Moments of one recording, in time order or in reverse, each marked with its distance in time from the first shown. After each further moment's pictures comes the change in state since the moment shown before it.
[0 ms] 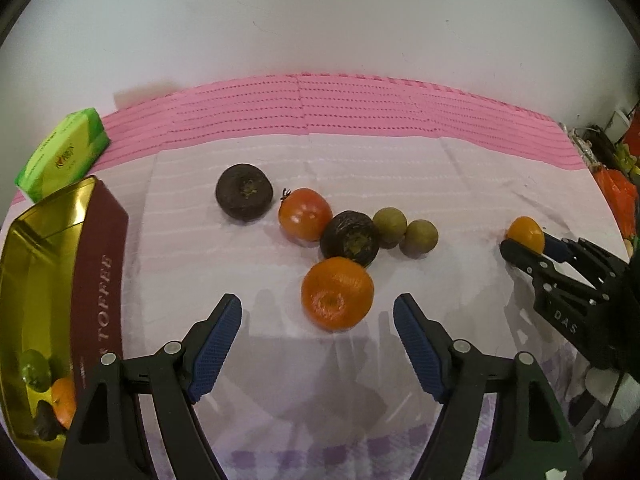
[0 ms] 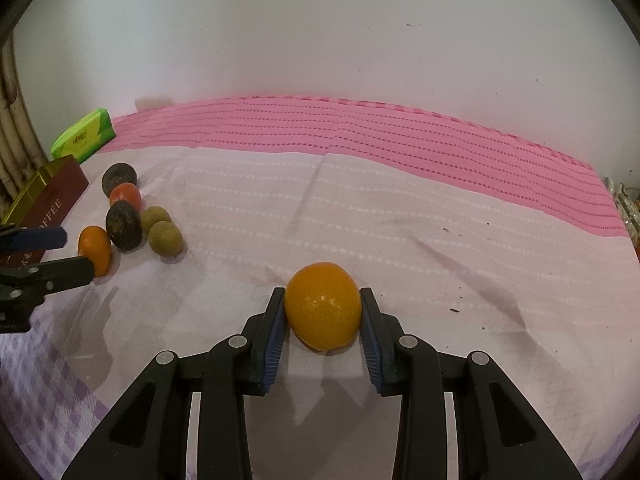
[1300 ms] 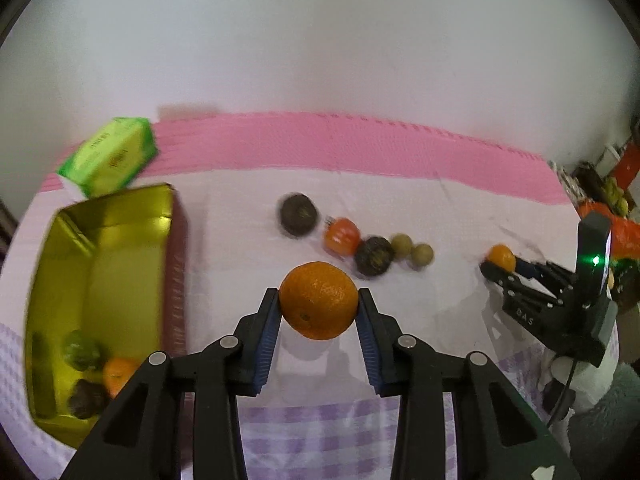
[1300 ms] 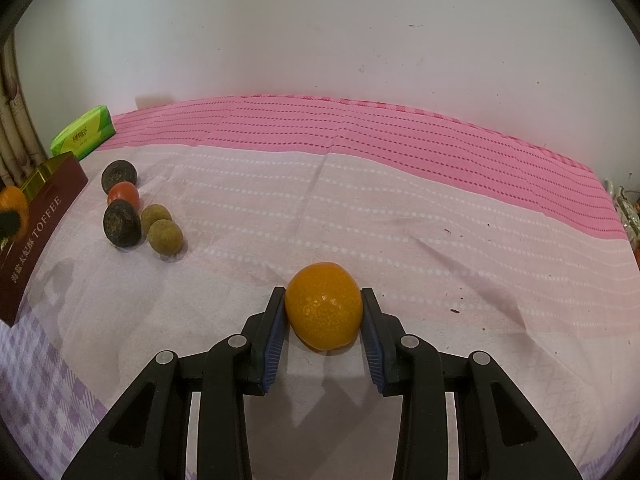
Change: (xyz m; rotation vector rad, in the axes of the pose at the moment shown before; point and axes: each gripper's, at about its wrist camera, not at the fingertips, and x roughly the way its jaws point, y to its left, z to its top) left arm -0.074 0.047 -0.009 -0.069 -0.102 -0.006; right arm 0.000 0.001 -0.001 -0.003 0.000 -0.003
